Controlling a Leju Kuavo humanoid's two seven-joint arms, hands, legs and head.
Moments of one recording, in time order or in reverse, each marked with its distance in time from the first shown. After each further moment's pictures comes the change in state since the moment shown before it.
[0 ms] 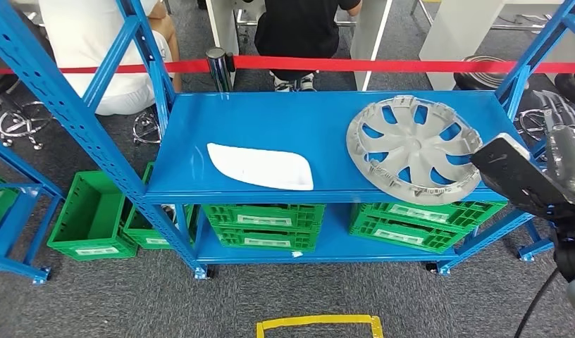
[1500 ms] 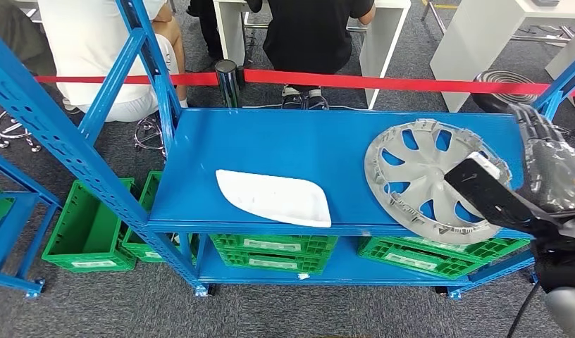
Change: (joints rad) left arm -0.003 0.018 -0.006 0.000 -0.006 0.014 0.013; right arm 0.011 0.027 0.085 -0.017 0.103 0.009 0.000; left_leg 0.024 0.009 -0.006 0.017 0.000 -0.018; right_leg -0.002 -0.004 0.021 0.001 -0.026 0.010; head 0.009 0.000
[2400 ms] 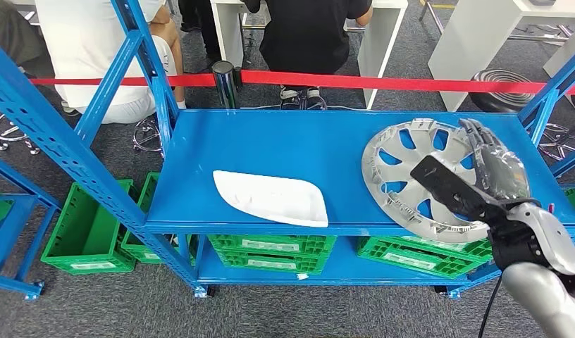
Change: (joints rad) left arm -0.001 0.032 0.001 0.000 0.069 0.035 -0.001; right arm -0.133 0.018 0.214 0.221 -0.082 -0.088 -0.006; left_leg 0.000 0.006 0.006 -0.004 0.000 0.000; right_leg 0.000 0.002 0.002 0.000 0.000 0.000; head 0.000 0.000
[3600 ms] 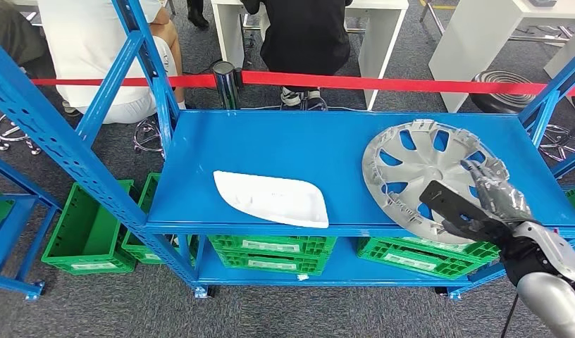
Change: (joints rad) left arm 0.005 0.000 0.000 0.001 -0.009 -0.022 -0.019; right arm 0.124 -0.087 -0.029 0.059 -0.128 0.100 -0.002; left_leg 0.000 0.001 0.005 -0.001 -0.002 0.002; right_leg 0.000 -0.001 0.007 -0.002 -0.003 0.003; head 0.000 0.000
